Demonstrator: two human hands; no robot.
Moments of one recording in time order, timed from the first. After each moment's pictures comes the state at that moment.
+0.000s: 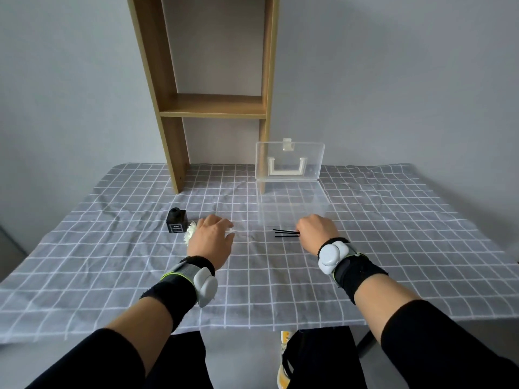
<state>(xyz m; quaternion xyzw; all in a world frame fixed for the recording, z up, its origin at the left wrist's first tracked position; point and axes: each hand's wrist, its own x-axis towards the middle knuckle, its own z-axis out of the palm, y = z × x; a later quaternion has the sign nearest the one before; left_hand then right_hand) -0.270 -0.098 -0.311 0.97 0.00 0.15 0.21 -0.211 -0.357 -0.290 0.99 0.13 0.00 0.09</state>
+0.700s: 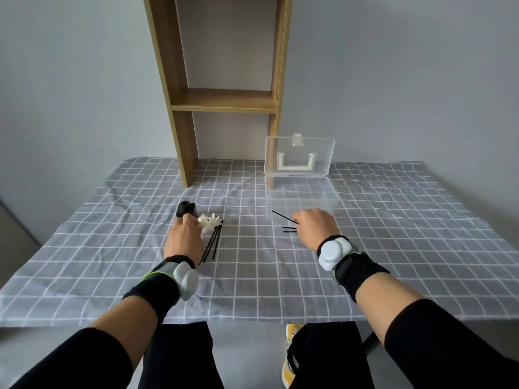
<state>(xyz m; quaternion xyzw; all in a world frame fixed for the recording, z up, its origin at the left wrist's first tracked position) -0.278 -0.039 -0.329 0.94 0.17 0.16 0.26 -0.218 -0.335 -0.291 0.99 0.14 0.05 0.00</state>
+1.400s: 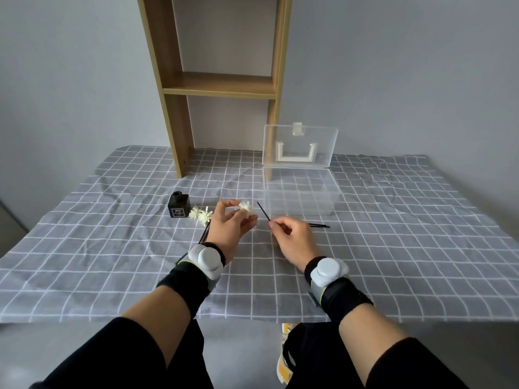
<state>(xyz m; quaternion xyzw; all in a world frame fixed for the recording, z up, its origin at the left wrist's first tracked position) -0.253 -0.133 -0.336 0.51 0.09 0.08 0.85 -0.241 -0.307 -0.353 0.85 0.11 0.08 -0.51</state>
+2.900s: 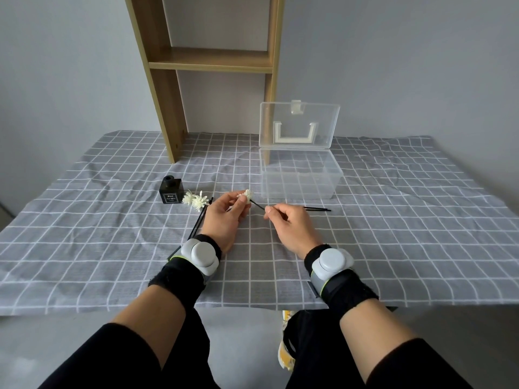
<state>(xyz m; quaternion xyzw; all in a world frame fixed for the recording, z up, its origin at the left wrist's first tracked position) -0.251 -0.129 -0.362 0.59 0.04 0.07 0.80 -0.245 -0.307 -0.356 0.85 0.15 0.07 -0.50</state>
